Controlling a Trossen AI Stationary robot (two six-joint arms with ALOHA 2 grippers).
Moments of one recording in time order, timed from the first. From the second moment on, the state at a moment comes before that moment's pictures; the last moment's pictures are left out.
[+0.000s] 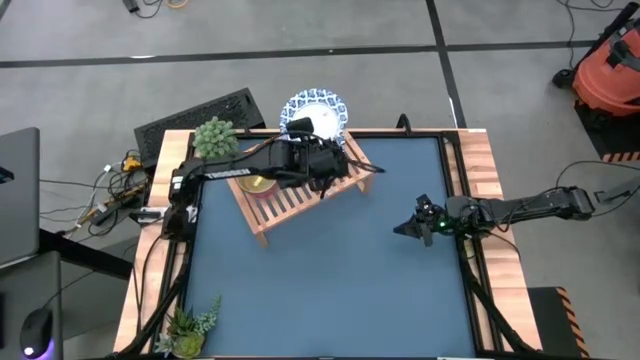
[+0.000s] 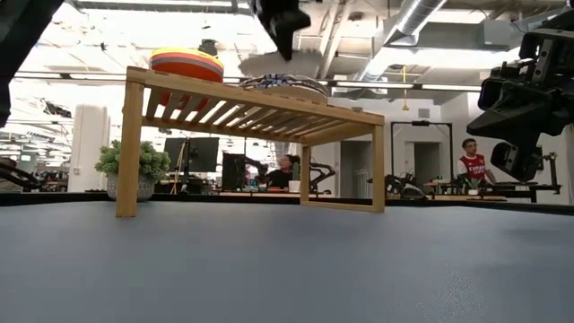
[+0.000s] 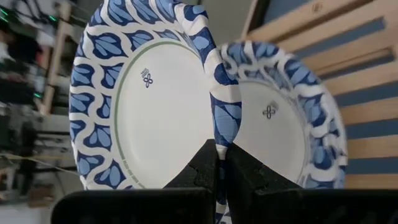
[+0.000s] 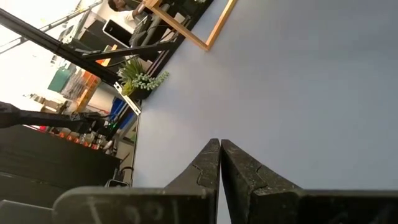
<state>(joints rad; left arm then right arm) 0.07 2.00 2.20 -1.23 -0.85 0.08 0.07 0.32 0.01 0.02 -0.05 0.91</state>
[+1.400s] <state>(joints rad) 0.11 2.01 2.15 -1.27 -0.47 0.04 0.07 0.32 0.00 0.02 -0.05 0.89</state>
